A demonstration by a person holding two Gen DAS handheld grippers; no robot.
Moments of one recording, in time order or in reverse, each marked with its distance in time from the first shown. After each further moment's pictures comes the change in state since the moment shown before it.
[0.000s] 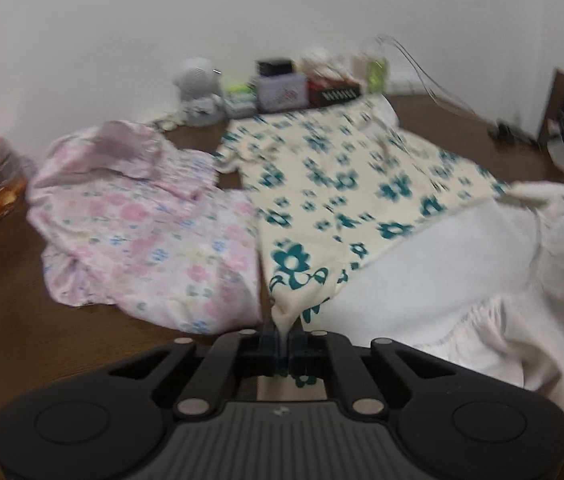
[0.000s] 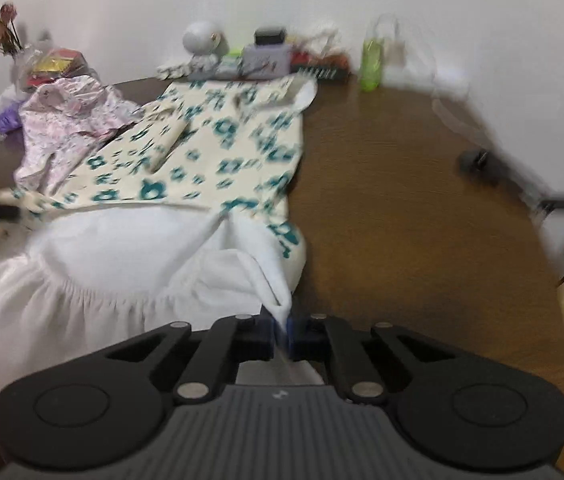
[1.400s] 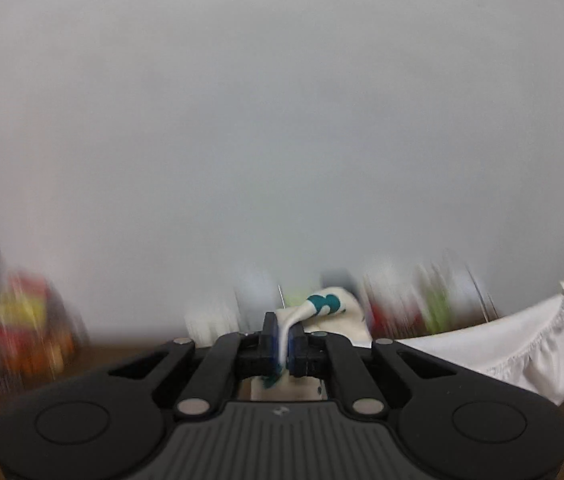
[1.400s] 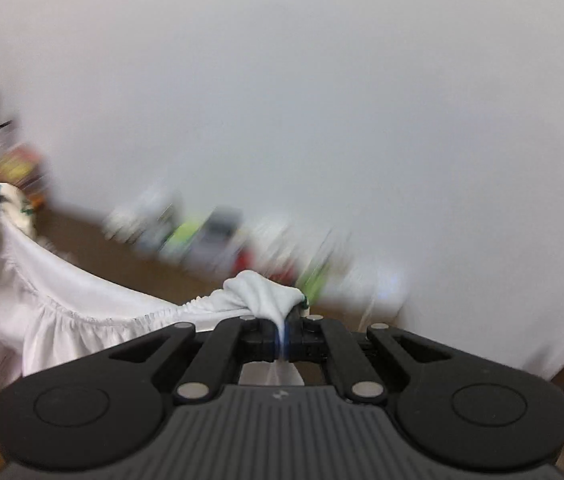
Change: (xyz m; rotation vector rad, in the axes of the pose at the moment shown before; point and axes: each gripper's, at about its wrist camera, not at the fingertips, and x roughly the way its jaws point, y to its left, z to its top) left arm -0.042 0.027 0.282 -0.151 -0.424 0.175; right arm -0.068 -0.014 0.280 -0.057 -0.318 -0.226
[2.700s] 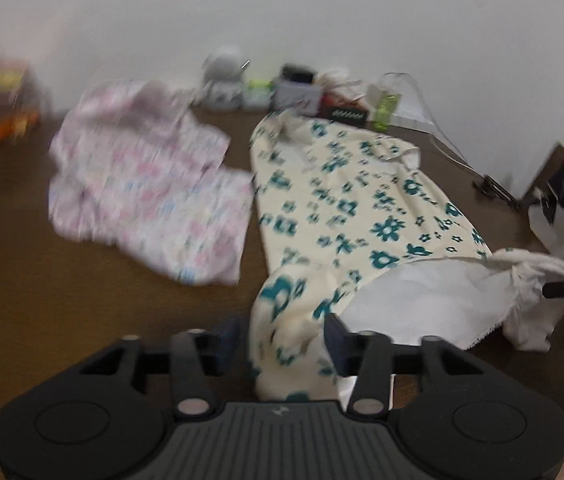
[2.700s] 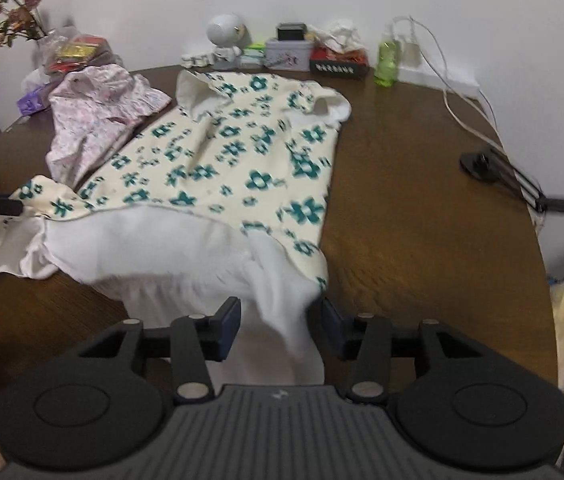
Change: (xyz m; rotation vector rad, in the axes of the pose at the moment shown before) left arm -0.111 0.027 -0.265 0.012 0.450 -0.244; right arm -0.050 0.017 -0.284 0.127 0.411 0.346
